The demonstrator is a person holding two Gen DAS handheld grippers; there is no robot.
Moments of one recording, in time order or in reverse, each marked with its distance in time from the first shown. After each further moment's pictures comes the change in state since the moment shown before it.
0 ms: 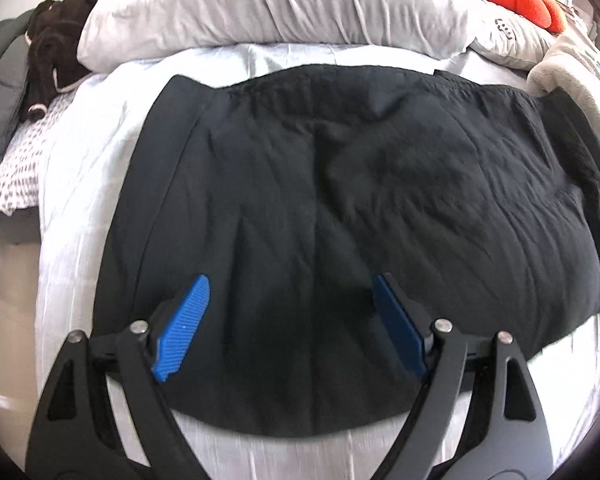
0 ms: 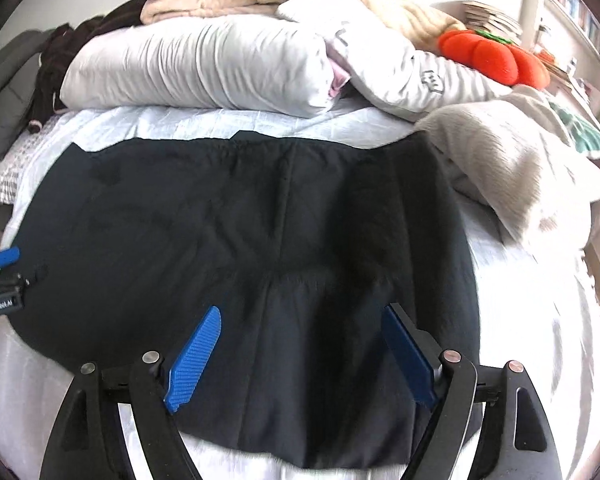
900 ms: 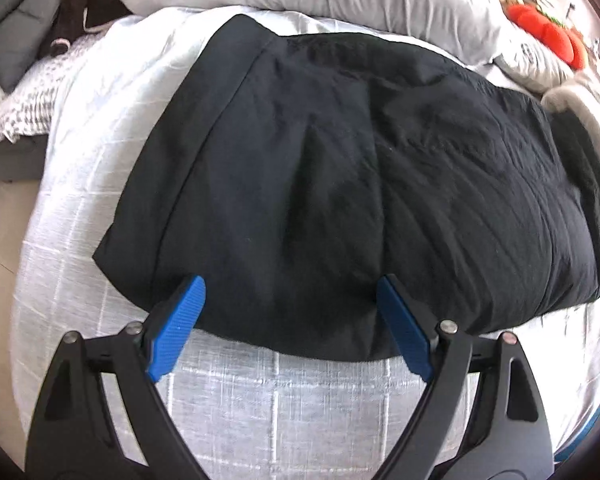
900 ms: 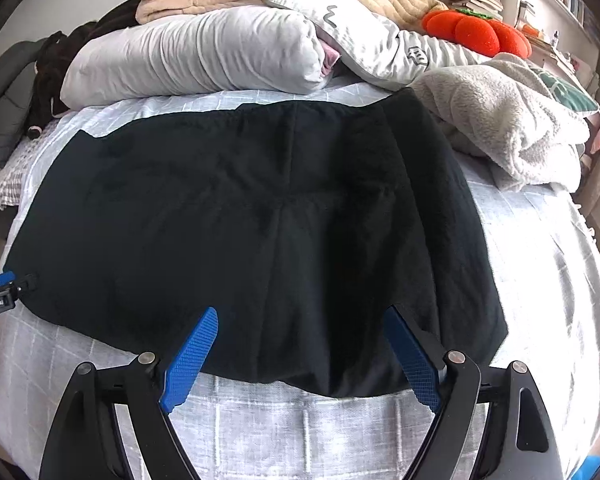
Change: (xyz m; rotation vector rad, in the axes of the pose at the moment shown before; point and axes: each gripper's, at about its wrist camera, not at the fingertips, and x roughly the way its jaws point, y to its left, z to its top) left arm 0.004 0.048 -0.054 -0.161 0.037 -0.056; right arm 0.000 0.011 -0.042 0.053 0.025 0.011
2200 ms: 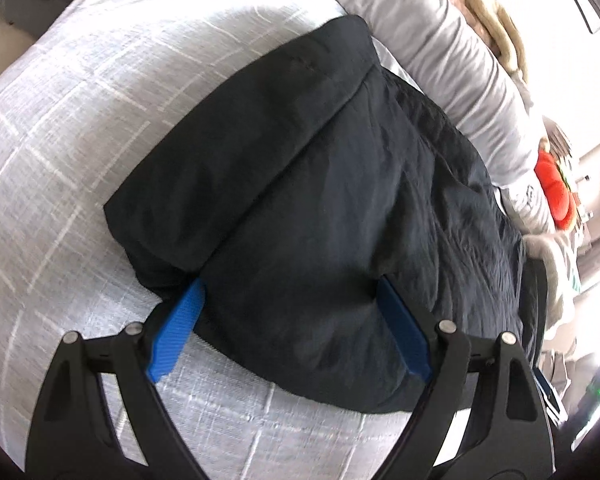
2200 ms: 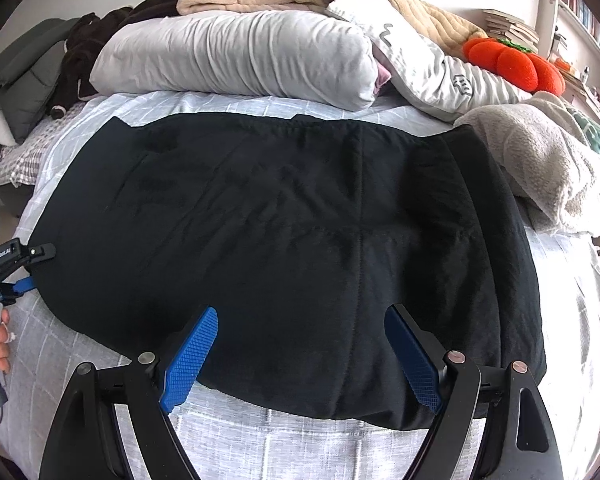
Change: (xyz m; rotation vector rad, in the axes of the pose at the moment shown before) left arm 0.038 0.080 -0.007 -0.502 -0.016 -0.267; right arm 0.006 0.051 0.013 -0.108 -0.039 0.037
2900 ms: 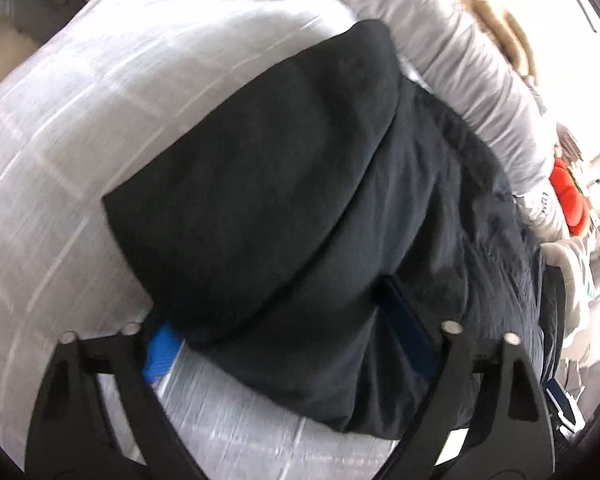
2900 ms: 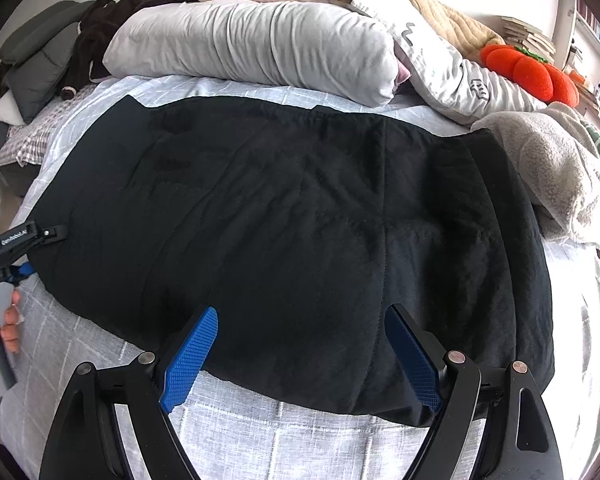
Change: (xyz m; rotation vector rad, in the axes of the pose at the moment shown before) left arm 0.021 0.010 0.004 0.024 -0.064 0.024; right arm 0.003 0.014 -0.006 -0.052 0.022 0.013
